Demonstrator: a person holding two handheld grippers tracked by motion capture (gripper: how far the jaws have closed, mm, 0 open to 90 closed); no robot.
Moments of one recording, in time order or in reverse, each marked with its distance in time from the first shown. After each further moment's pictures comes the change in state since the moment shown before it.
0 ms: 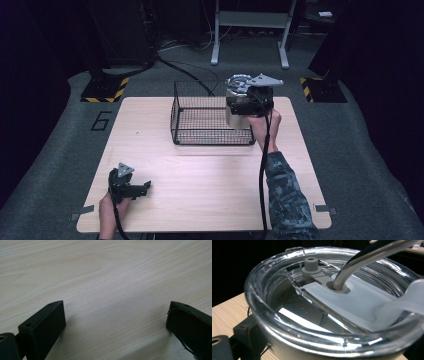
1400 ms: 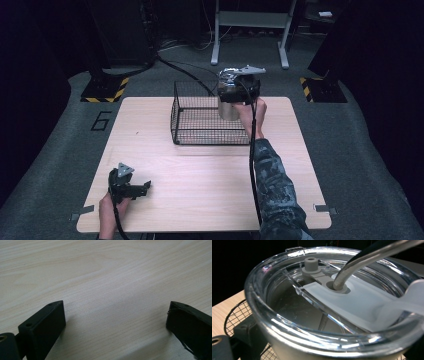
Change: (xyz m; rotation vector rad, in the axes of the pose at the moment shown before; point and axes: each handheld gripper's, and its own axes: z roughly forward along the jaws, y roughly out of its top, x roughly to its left) left arm 0.001 0.000 -0.001 0.015 -0.004 0.013; right arm -0.009 0.010 0.069 0.053 -0.019 0.045
